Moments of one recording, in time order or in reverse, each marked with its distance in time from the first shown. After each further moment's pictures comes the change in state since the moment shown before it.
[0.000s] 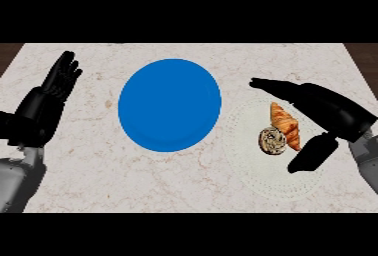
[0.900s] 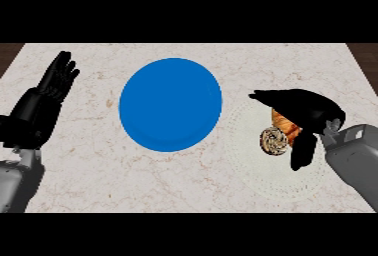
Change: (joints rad) left arm 0.017 -0.045 0.061 -0.031 -0.046 -0.052 0.025; right arm -0.061 0.093 0.060 0.119 0.238 0.270 0.222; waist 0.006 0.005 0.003
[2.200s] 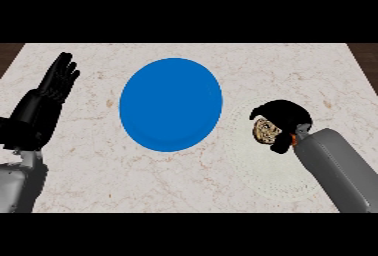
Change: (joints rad) left arm 0.011 -0.091 0.085 -0.021 -0.084 -0.088 0.023; right arm 0.040 0.210 -0.058 0.435 0.446 -0.139 -0.336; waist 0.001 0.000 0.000
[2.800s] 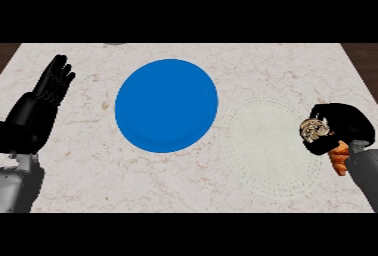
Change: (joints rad) left arm 0.023 -0.004 0.017 -0.020 -0.017 0.005 0.009; right arm 0.189 -0.137 -0.230 0.007 0.071 -0.361 0.099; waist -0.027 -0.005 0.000
